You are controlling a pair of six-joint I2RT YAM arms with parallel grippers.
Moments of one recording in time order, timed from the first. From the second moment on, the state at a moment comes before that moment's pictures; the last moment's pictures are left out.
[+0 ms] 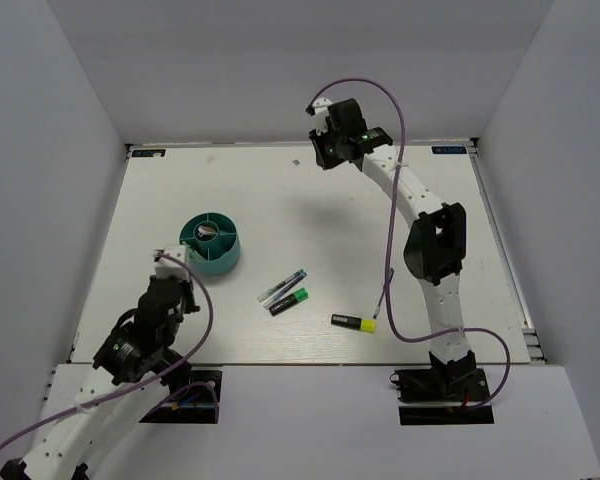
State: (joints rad) left arm -0.58 0.27 0.51 -0.69 -0.58 -0.24; right arm 0.51 2.24 2.22 -0.63 -0.01 -0.10
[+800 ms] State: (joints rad) left arm -0.73 1.56 1.05 -0.52 0.07 -0.08; right arm 0.26 1.61 1.30 -0.99 -0.84 -0.42
